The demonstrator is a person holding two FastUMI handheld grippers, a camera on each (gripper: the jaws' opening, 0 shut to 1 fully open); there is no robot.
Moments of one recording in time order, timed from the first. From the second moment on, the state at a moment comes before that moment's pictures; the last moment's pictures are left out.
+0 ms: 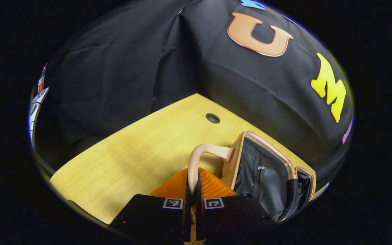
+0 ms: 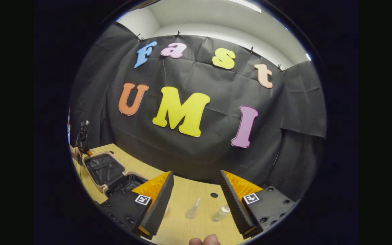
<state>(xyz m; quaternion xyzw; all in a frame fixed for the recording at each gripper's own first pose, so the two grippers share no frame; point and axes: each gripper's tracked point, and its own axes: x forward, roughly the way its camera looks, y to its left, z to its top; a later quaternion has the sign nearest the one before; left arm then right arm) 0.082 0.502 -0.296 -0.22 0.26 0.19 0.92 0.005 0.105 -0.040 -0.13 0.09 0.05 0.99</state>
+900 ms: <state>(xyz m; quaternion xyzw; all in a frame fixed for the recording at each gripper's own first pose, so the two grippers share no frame) 0.037 0.331 -0.096 -0.08 0.10 0.15 0.98 0.003 0.050 -0.054 -0.05 0.08 0.05 0.99</state>
